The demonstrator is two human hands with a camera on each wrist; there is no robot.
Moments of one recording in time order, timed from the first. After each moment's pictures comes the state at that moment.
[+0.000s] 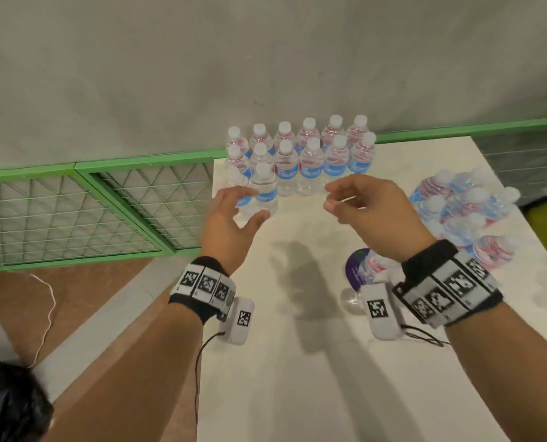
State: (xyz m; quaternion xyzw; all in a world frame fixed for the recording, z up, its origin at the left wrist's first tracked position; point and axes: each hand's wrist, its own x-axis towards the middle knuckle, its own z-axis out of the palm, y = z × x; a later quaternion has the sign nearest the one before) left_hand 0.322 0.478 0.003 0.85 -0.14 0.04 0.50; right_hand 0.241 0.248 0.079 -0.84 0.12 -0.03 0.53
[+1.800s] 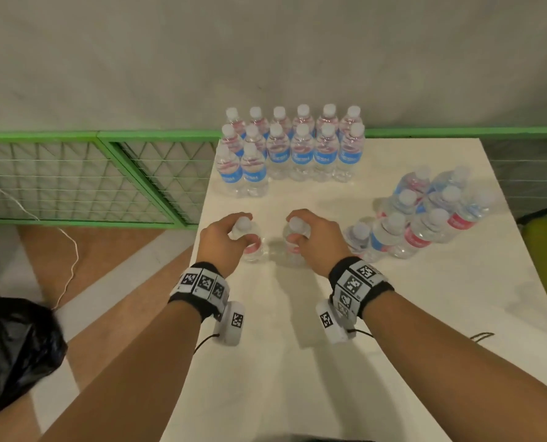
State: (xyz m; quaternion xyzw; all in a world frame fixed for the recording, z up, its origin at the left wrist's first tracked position) left_hand 0.241 0.450 -0.025 0.88 0.05 -0.09 0.46; right_hand 0.206 0.245 -0.006 -0.88 0.06 0.06 0.47
